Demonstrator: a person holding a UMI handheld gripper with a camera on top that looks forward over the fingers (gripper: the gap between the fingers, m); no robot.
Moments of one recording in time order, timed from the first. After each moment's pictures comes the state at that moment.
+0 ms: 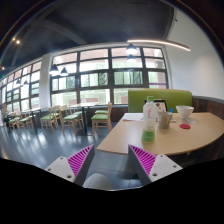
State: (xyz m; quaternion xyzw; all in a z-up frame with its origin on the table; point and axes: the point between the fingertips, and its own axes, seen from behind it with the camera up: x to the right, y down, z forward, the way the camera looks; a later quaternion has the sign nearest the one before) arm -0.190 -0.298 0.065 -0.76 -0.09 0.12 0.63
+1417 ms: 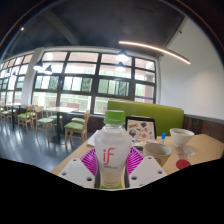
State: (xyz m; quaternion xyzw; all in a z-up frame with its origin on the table) arm -0.108 0.006 0.103 -0.72 -0.07 0.00 0.69
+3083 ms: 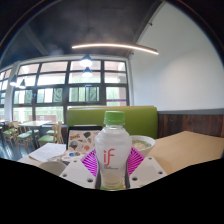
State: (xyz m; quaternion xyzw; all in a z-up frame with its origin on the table) arm 0.241 0.112 0.133 -0.70 0.05 -0.02 0.71
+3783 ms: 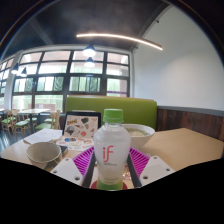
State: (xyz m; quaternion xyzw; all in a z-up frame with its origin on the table) arm 0.232 0.107 0.088 -0.73 0.03 -0.05 0.68
